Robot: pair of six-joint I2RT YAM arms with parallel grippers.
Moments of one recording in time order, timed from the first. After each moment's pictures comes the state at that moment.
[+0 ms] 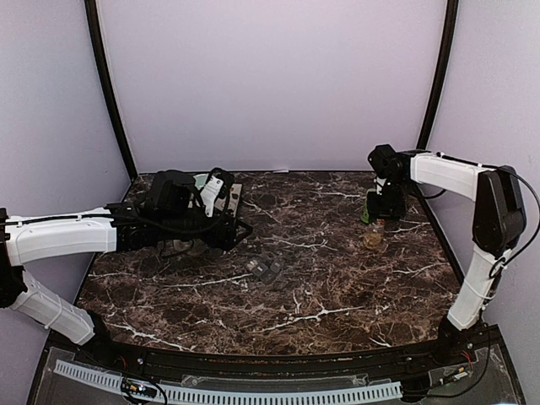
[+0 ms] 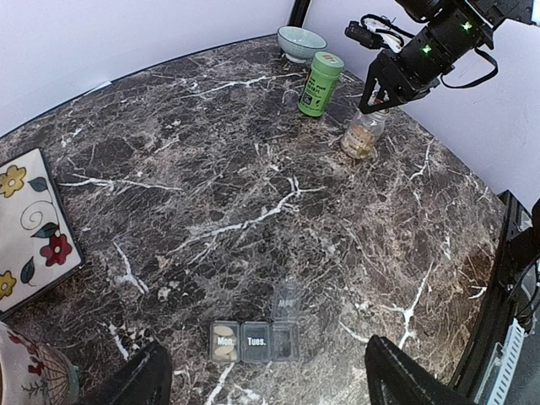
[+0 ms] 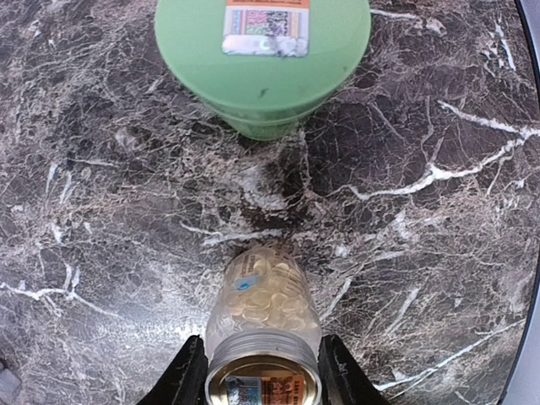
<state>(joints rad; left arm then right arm) -0.83 1.33 0.93 -0.12 0.06 -0.21 0.33 1.80 1.43 -0.92 0.12 0.43</state>
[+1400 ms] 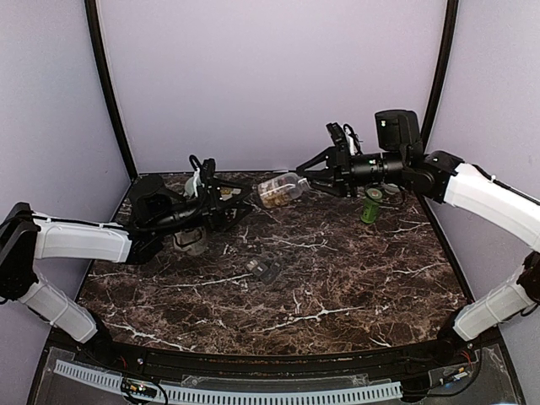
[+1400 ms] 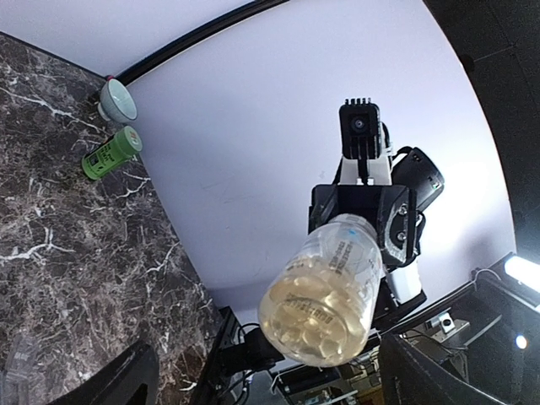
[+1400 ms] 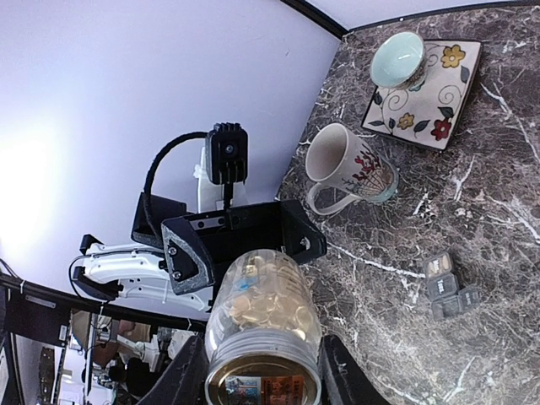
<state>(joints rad) -0.69 1.43 0.72 0.80 0.57 -1.17 0.70 1.37 1.29 -0.29 -0.61 0.85</state>
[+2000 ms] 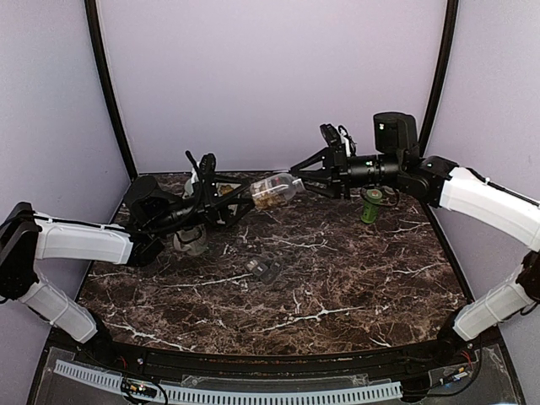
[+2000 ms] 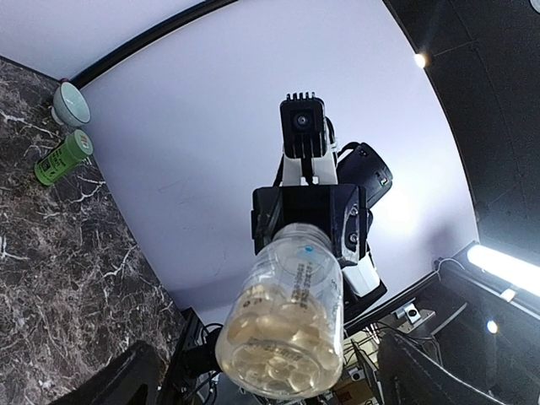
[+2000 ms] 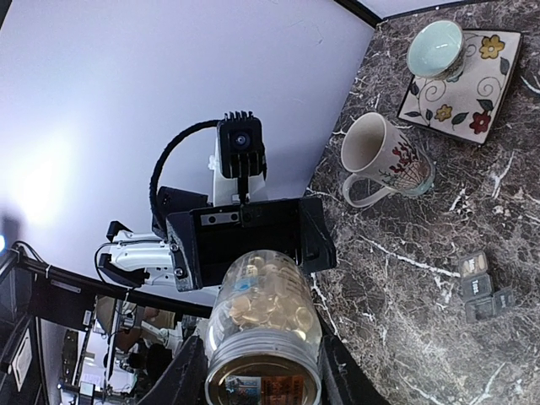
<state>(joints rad) -0.71 1.44 0.71 0.96 0.60 -1.26 0.71 1.38 1.25 -0.16 -0.69 0.91</state>
